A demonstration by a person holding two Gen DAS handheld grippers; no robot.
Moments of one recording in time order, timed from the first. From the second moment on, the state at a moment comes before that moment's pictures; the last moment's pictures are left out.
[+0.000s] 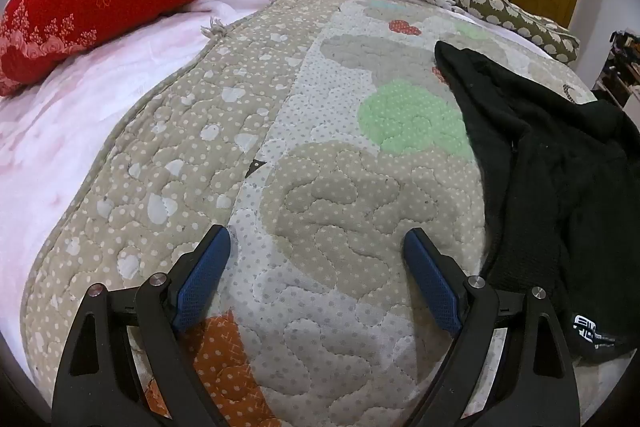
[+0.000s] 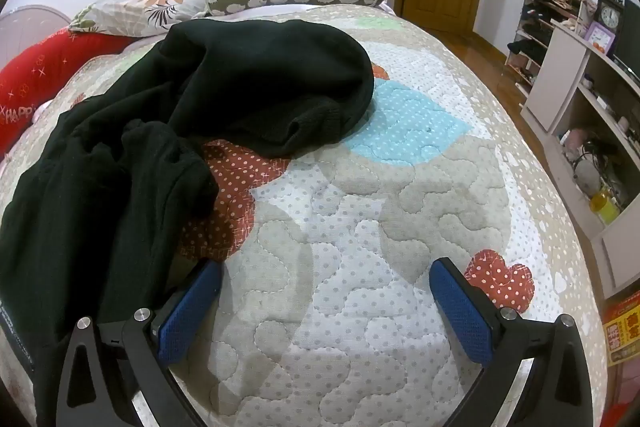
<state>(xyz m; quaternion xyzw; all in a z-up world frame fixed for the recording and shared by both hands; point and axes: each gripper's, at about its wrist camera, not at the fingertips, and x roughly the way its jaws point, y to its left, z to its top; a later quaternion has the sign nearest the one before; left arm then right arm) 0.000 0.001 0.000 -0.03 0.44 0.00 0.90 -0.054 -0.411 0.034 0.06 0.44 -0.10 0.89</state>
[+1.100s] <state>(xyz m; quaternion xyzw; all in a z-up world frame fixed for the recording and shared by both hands) -0.042 -0.054 0.057 -0.10 0.46 -0.11 0.88 -0.068 -0.415 0.073 0.17 0.43 -0.01 0.88</state>
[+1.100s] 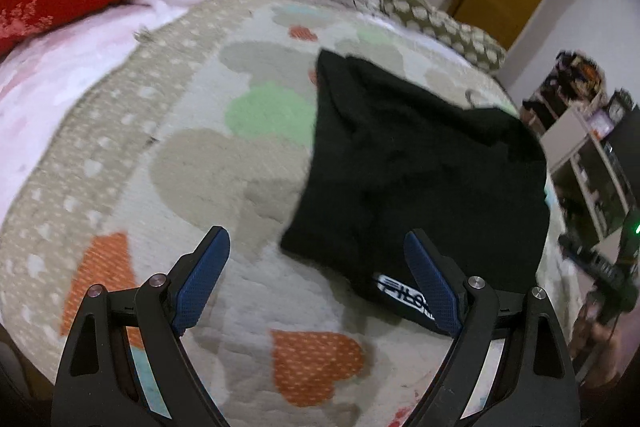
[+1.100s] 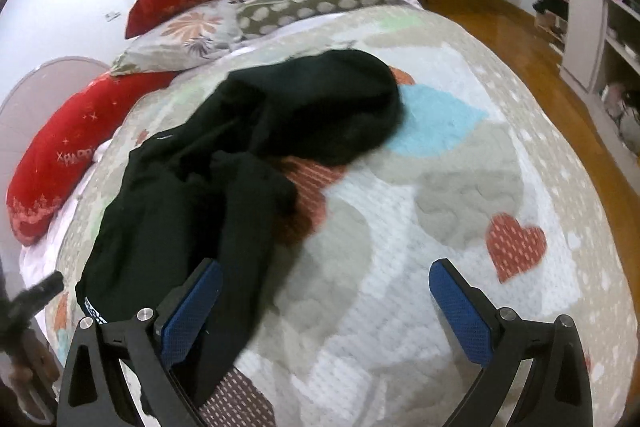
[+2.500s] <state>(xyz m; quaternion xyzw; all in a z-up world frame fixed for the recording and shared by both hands) -0.031 -0.095 0.021 -0.06 0.49 -0.11 0.86 -0.035 -0.389 0.075 0.24 0.37 0.10 0.89</state>
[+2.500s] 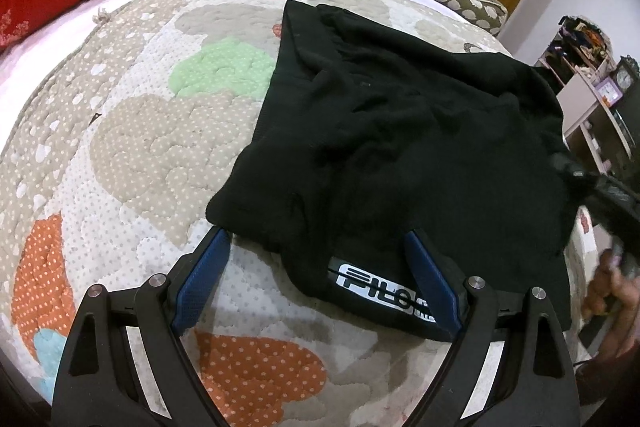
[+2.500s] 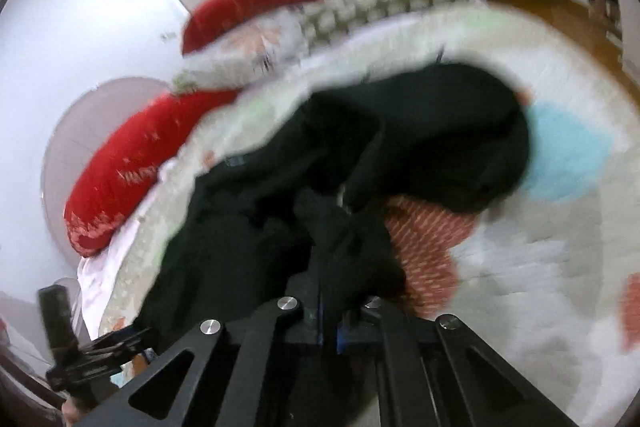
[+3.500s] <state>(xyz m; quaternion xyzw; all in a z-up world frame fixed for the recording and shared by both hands) -0.031 -0.082 0.020 -0.16 0.47 -0.10 0.86 -0.181 -0.523 0.050 0.29 0.37 -0.12 0.88</state>
